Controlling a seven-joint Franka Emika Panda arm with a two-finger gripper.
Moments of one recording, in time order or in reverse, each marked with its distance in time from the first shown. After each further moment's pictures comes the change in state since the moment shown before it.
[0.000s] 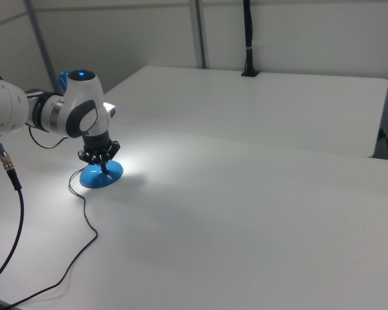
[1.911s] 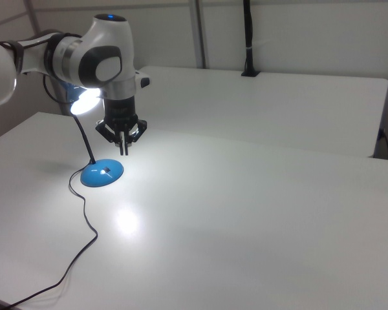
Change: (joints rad) arm -0.200 -0.288 -0.068 0.006 -0.069 -0.489 0.187
